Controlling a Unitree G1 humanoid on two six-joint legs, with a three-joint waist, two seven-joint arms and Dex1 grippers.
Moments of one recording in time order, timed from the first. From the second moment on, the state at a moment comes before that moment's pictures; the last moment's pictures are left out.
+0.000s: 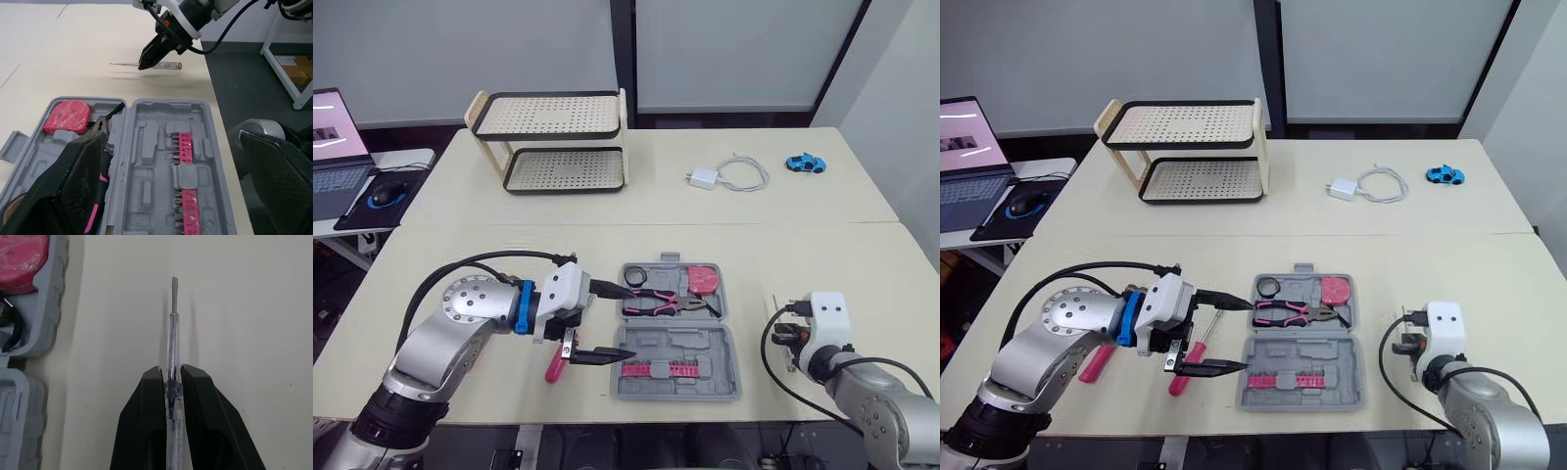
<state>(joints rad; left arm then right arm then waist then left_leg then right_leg) -0.22 0.79 -0.12 -0.40 -0.48 0.36 -1.23 0.12 -0.24 -0.24 -0.70 0.33 1.25 0.10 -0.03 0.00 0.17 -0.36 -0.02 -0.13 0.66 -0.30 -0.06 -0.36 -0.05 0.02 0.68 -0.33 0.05</state>
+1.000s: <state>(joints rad) -0.21 0.79 -0.12 -0.40 -0.46 0.34 -1.23 0.17 -0.15 -0.27 -0.68 0.34 1.14 0.09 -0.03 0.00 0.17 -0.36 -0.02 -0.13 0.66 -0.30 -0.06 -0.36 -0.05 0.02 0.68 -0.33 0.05</state>
